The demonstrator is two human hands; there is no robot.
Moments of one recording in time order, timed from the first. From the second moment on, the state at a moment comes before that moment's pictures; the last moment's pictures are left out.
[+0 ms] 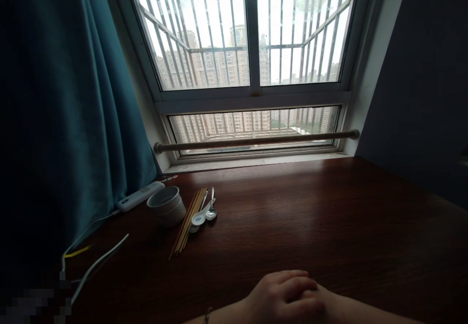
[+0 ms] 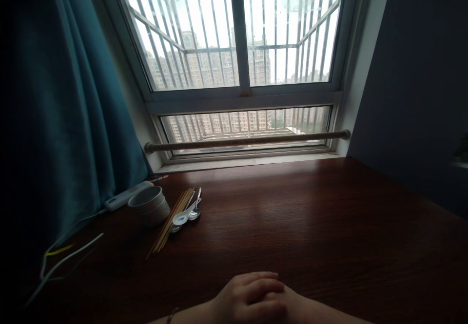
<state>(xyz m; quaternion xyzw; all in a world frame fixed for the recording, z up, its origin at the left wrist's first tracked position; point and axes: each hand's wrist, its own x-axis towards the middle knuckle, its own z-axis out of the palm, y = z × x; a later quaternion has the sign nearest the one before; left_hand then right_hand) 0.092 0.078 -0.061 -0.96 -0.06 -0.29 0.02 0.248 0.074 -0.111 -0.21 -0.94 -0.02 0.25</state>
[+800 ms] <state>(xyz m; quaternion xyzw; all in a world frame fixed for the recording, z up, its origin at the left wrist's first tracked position) 0.093 0.078 -0.060 -0.95 -0.06 -0.31 0.02 0.254 0.062 -0.088 -0.15 -0.95 -0.02 0.26</state>
